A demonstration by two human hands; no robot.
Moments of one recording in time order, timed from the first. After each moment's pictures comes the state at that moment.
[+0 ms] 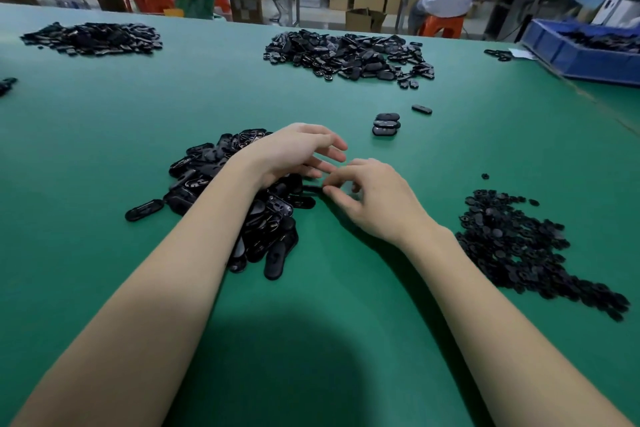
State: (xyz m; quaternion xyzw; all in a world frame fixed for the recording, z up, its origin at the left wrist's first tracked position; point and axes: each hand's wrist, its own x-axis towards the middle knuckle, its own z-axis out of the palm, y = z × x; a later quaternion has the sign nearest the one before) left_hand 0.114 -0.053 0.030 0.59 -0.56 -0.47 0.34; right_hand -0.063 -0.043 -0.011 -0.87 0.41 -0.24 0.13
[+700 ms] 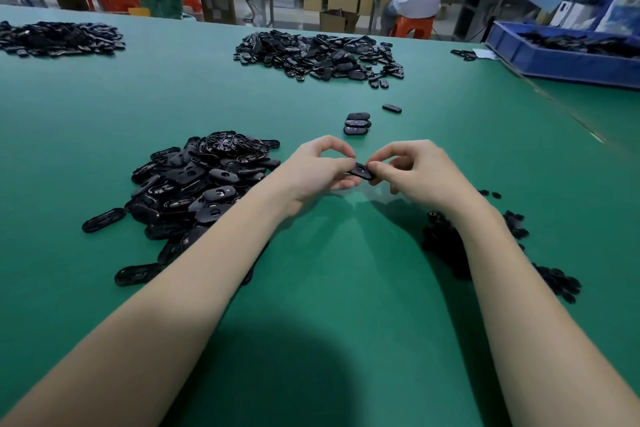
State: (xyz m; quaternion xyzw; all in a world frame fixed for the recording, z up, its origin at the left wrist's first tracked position) left_hand 0.044 -0.041 0.013 0.52 -0.46 -0.56 0.46; right_hand -0.144 -0.066 0.021 -0.74 0.53 -0.28 0.31
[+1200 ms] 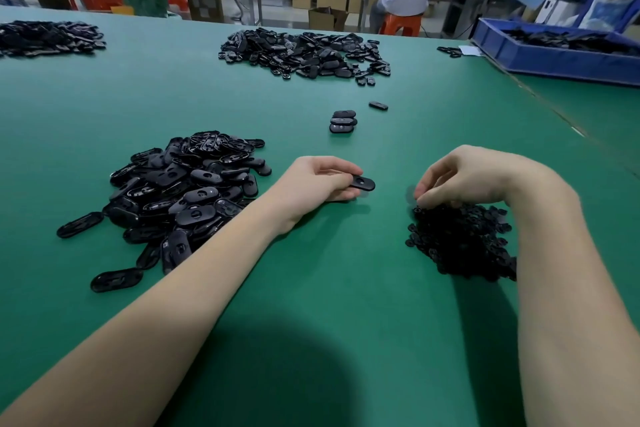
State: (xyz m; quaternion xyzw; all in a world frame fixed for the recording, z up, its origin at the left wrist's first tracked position) left_hand 0.027 -0.031 -0.001 0.51 -0.48 -0.56 0.44; right_hand -0.209 -0.066 0.060 -0.72 0.63 -0.01 0.28
